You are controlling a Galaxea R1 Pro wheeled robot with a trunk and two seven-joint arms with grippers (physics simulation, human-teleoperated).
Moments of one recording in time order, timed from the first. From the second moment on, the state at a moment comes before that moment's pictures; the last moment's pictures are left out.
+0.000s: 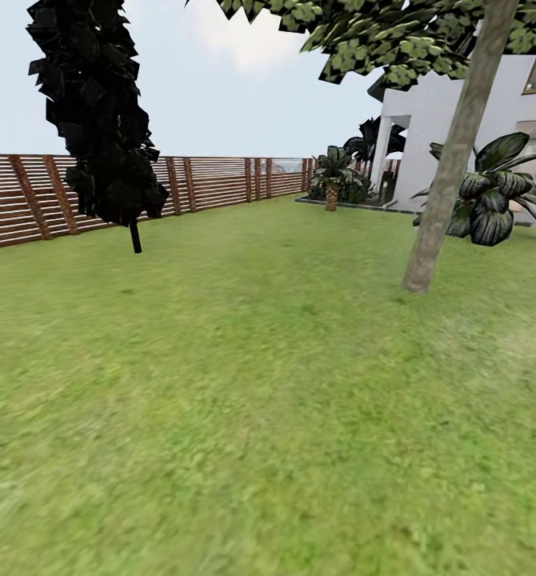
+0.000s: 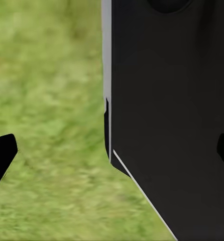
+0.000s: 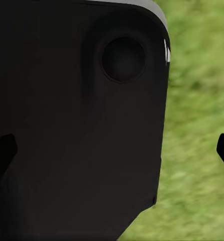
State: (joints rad) left arm 0.00 0.06 0.00 -0.01 0.00 0.00 0.00; right arm -0.05 0.00 0.00 -0.02 0.00 0.00 0.00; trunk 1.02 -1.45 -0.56
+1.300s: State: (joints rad) left arm 0.00 0.06 0.00 -0.01 0.00 0.00 0.00; right arm -0.05 0.00 0.00 -0.02 0.00 0.00 0.00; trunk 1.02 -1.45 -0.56
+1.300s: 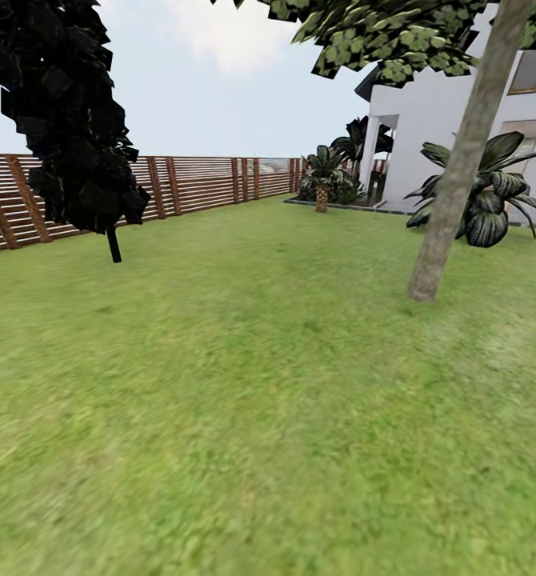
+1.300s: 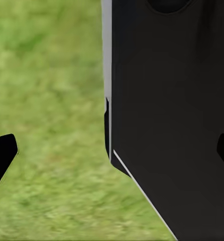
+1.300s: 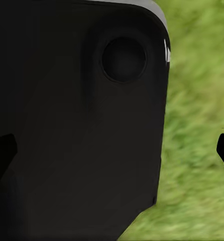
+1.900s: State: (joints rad) left arm 0.00 0.06 0.00 -0.01 0.00 0.00 0.00; right arm -0.05 0.00 0.00 -0.02 0.00 0.00 0.00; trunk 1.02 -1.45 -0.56
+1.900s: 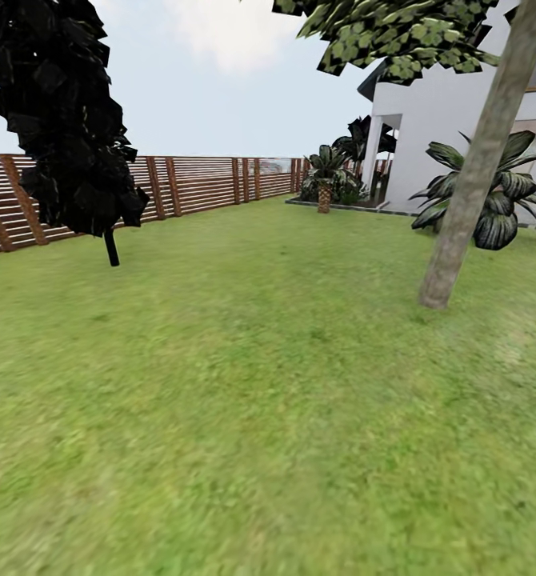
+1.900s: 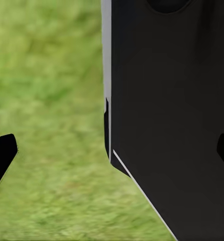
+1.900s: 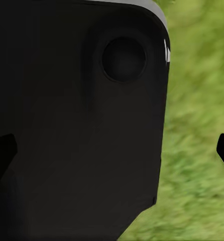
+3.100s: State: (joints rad) left arm 0.00 0.06 0.00 -0.01 0.00 0.00 0.00; right arm -0.05 0.00 0.00 -0.02 0.00 0.00 0.00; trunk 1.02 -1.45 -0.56
